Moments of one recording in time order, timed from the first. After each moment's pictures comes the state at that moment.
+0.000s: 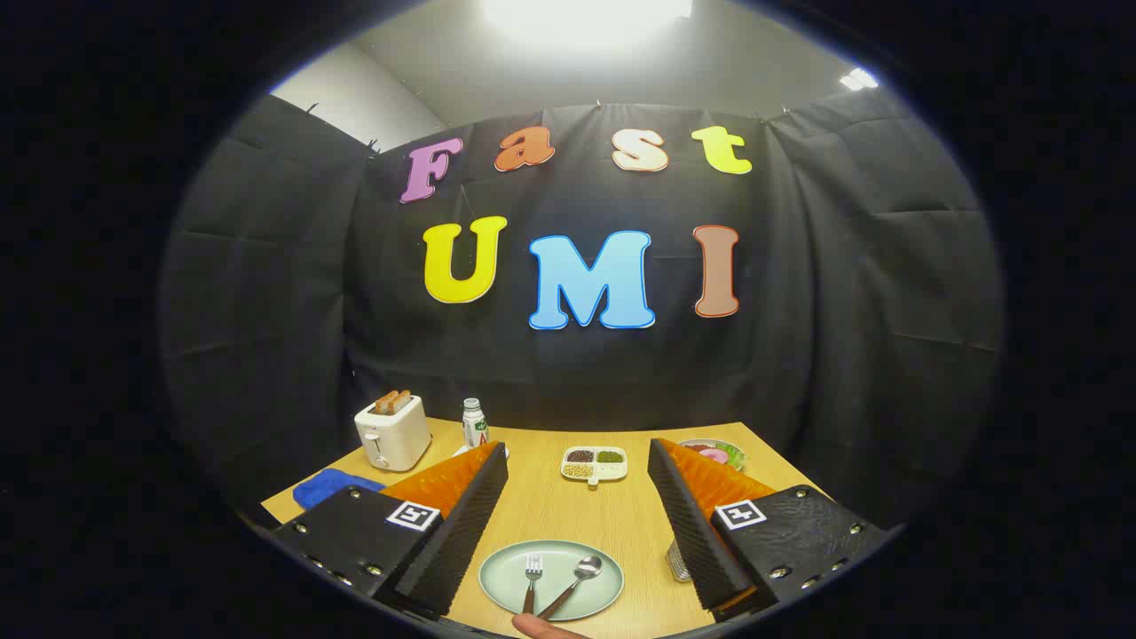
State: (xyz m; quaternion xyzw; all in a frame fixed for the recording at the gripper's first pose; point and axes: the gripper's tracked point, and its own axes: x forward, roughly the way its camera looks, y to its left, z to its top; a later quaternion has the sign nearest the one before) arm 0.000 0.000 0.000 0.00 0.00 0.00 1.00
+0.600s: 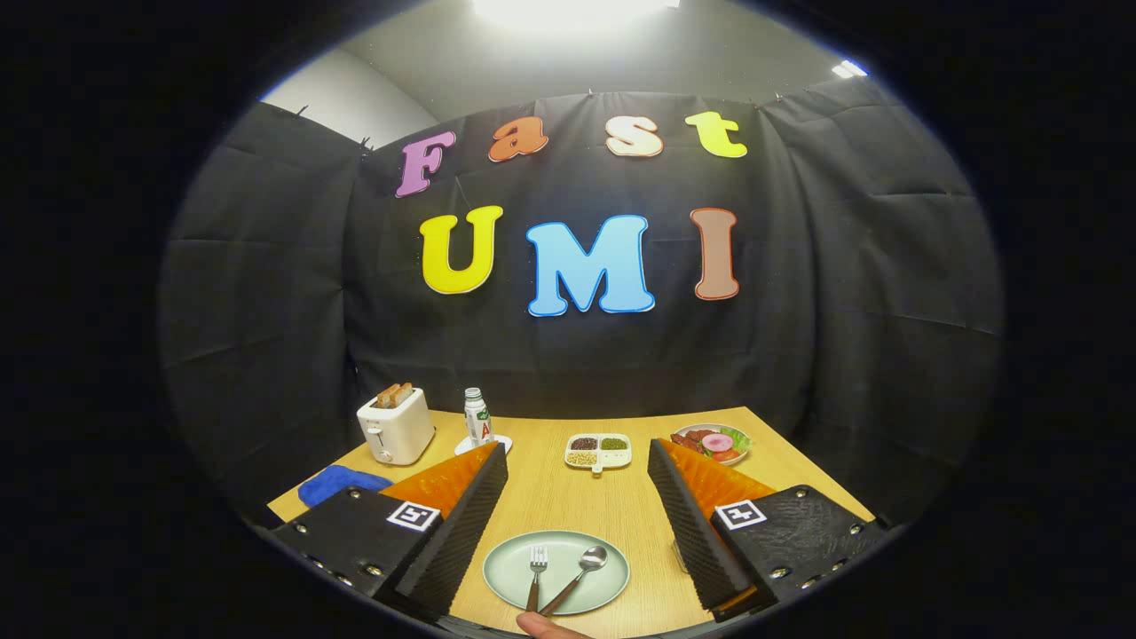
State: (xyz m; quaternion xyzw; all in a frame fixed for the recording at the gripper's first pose) arm 0.004 0.000 -0.023 0.01 0.03 0.00 1.00
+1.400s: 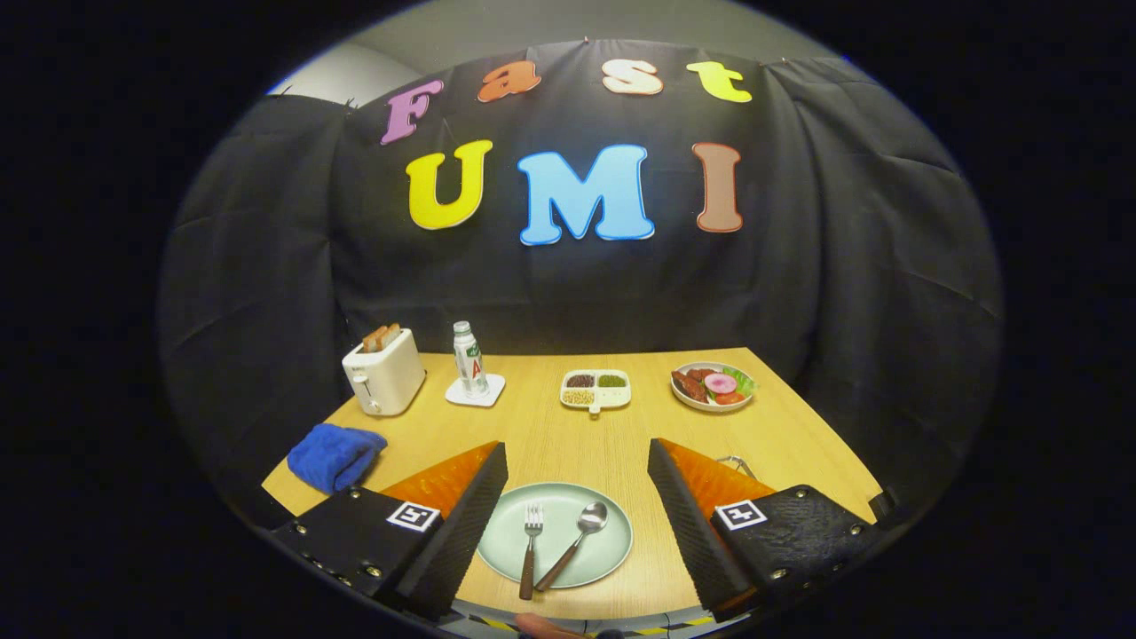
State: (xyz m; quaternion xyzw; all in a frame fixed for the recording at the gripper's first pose) arm 0.023 0.000 -0.106 0.01 0.17 0.00 0.99
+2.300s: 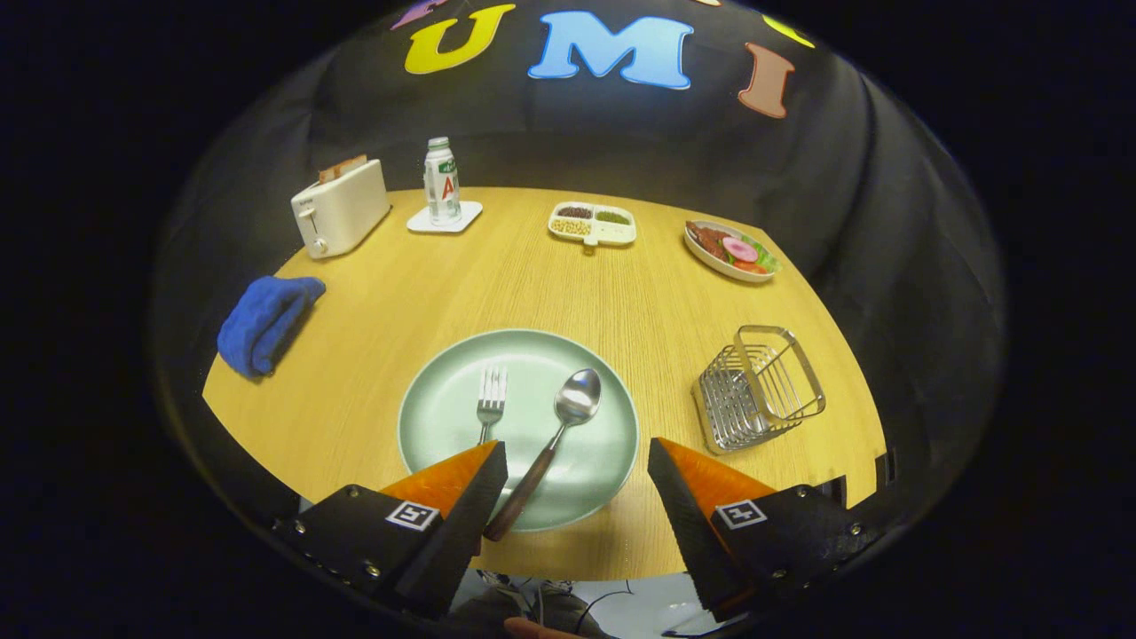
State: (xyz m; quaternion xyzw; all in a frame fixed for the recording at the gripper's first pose) arm 0.032 -0.005 -0.268 -0.05 0.40 -0.02 0.92
